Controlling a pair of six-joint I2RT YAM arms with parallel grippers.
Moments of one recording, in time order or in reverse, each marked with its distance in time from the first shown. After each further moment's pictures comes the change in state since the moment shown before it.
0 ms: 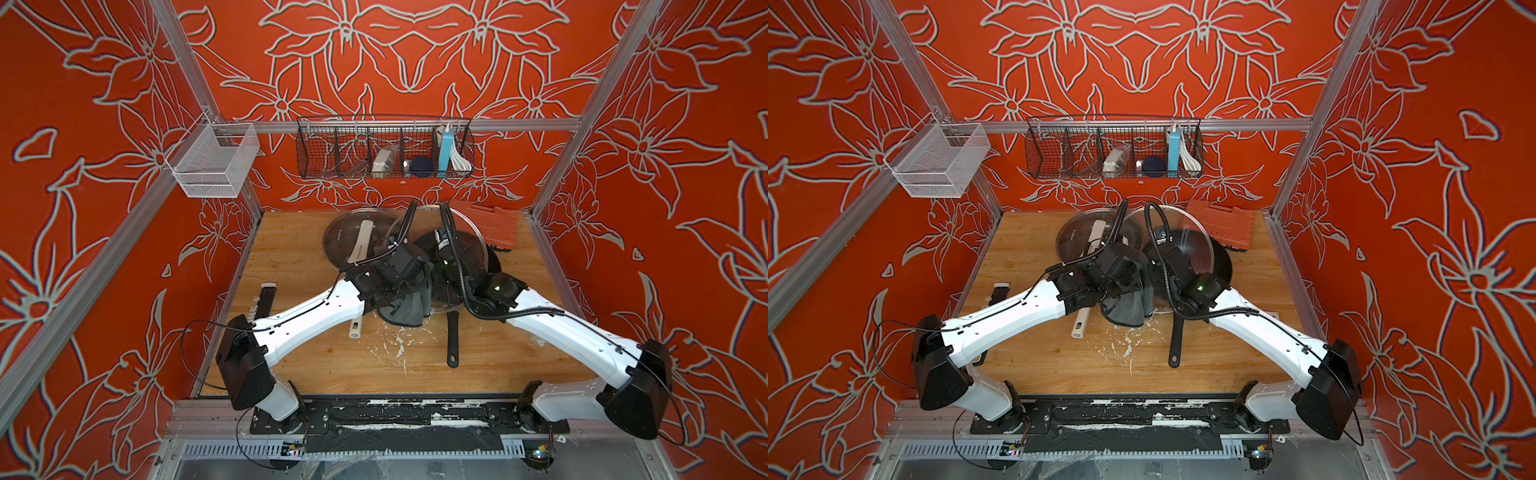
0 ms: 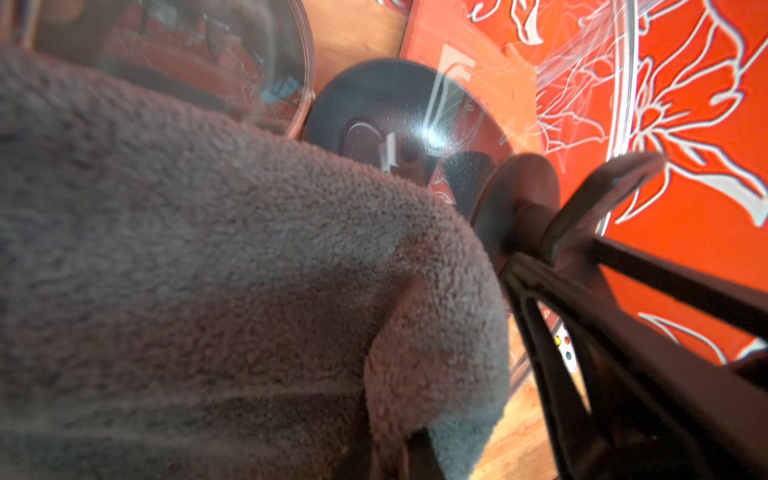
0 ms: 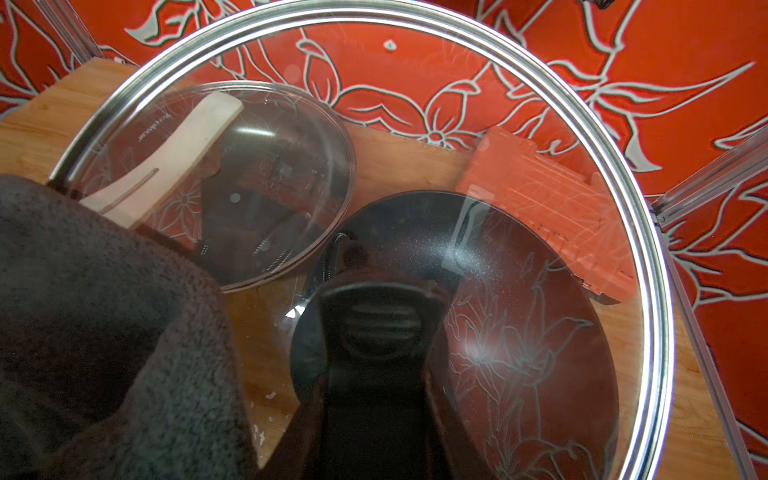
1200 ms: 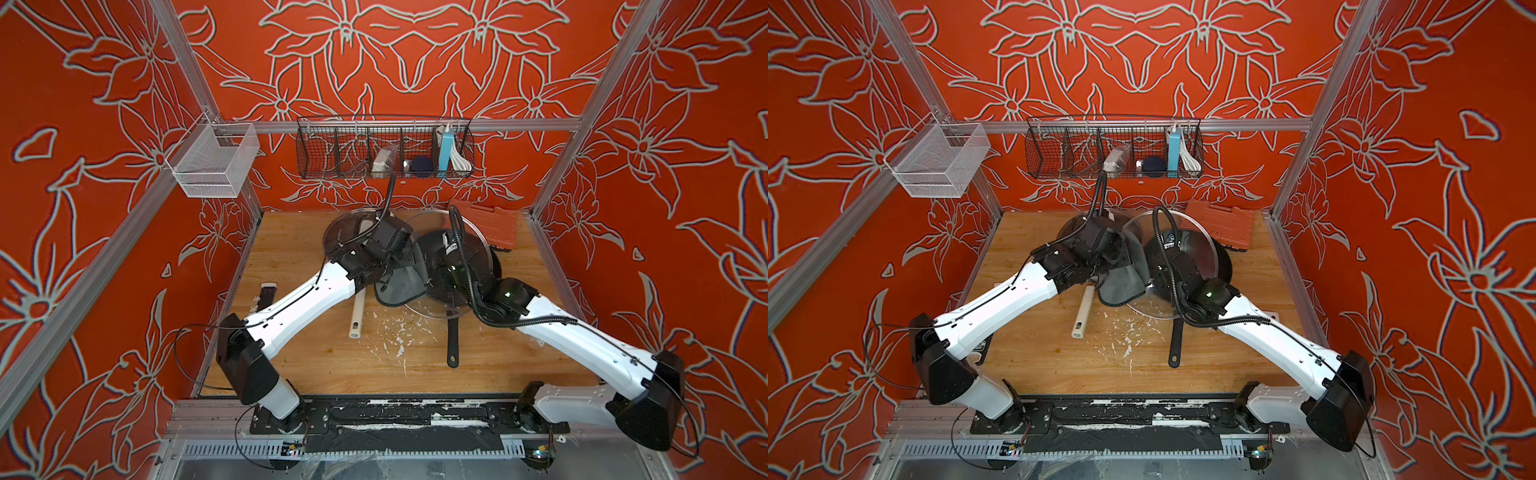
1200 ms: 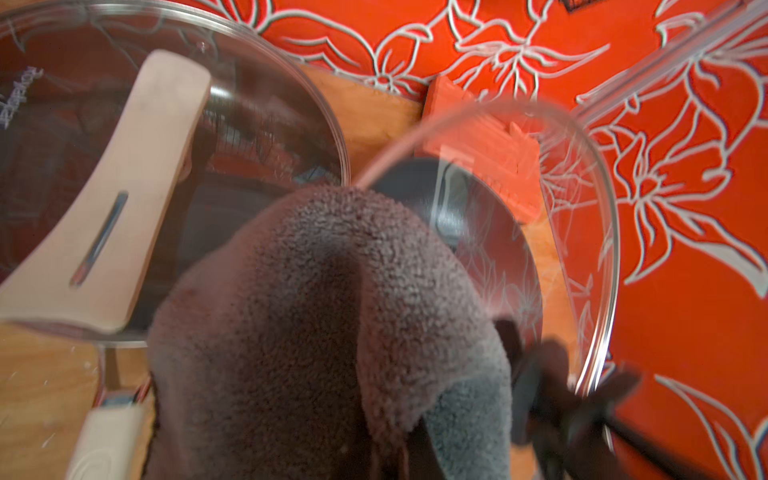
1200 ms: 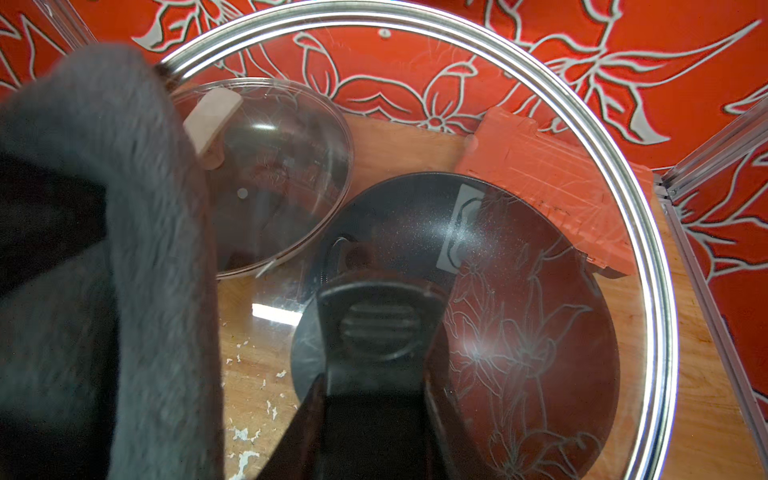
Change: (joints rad) left arm 0.105 -0.021 0.069 -0.039 0.000 0.113; right arm 0.001 -0.064 -0.027 -0.055 -0.014 0.053
